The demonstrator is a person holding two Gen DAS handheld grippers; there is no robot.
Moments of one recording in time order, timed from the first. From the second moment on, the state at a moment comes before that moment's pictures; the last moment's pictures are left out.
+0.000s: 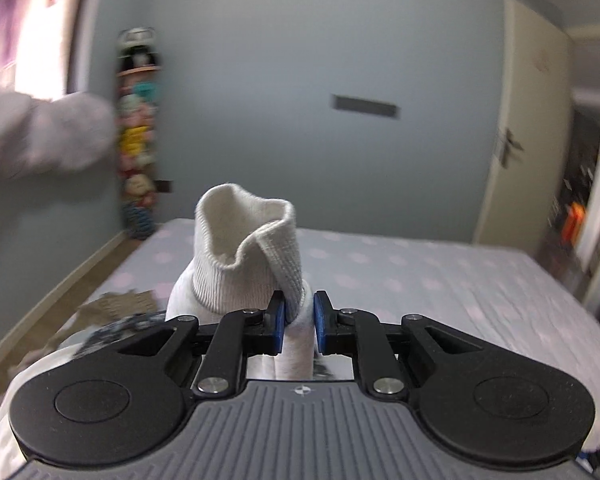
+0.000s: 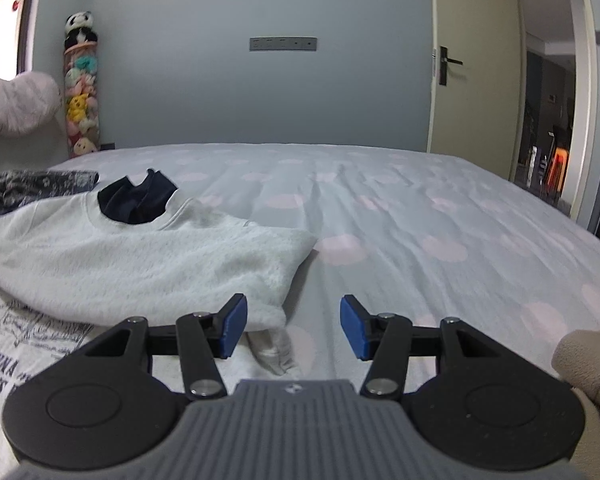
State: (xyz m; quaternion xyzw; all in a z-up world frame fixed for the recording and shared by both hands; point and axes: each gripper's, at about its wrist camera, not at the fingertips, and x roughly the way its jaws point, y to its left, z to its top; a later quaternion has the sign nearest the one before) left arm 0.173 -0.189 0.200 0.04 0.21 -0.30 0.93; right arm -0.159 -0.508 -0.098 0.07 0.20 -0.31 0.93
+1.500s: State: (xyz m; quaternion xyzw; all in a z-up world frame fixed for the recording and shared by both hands) left arm 0.117 -0.283 -0.056 0.16 0.41 -0.43 0.79; right arm -0.158 -0.547 -0.114 0.19 0.21 -0.27 0.92
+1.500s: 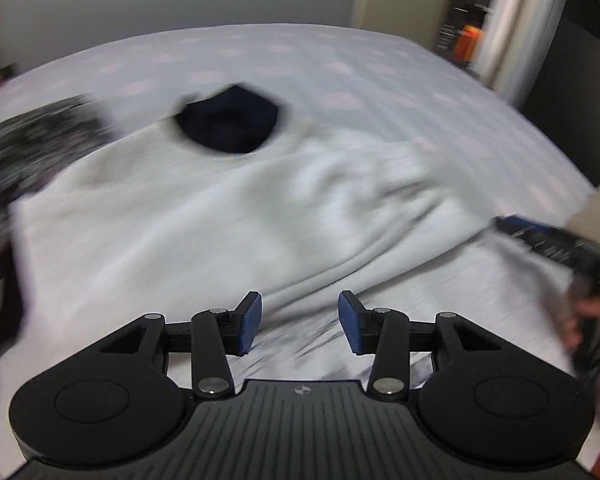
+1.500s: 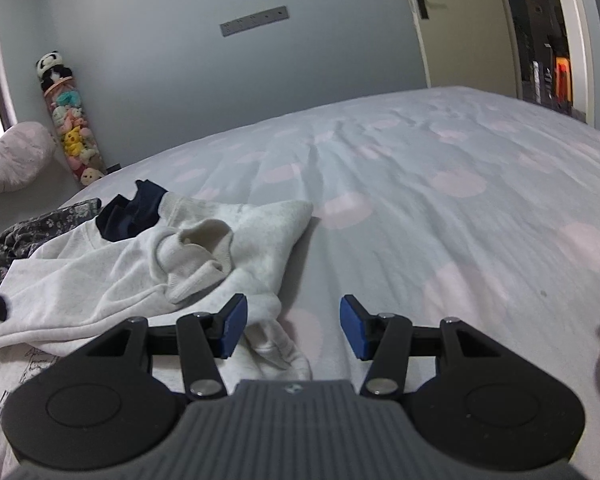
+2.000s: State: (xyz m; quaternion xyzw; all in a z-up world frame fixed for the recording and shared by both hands) left arm 0.142 -0.090 -0.110 0.12 0.45 -0.25 0.85; right arm -0.157 -0.531 -0.120 0.15 0.26 -0.29 0.91
